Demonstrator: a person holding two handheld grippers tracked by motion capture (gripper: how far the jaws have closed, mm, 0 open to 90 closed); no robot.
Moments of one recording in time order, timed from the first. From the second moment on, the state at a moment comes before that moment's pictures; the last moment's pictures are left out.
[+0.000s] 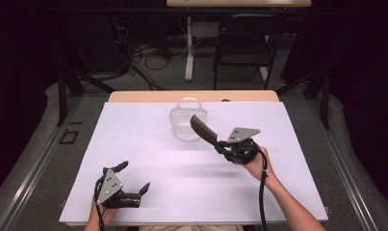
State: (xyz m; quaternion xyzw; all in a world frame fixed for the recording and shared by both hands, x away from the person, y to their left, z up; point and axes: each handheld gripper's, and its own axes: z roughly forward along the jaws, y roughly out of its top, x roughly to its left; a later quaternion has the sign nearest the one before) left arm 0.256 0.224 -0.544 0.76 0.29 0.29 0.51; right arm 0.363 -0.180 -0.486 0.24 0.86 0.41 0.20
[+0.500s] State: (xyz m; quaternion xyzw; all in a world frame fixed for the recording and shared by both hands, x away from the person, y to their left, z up) left arm 0.253 0.226 -0.544 0.76 0.29 0.29 0.51; right arm 0.367 -0.187 -0.481 0.25 0.84 0.42 0.23
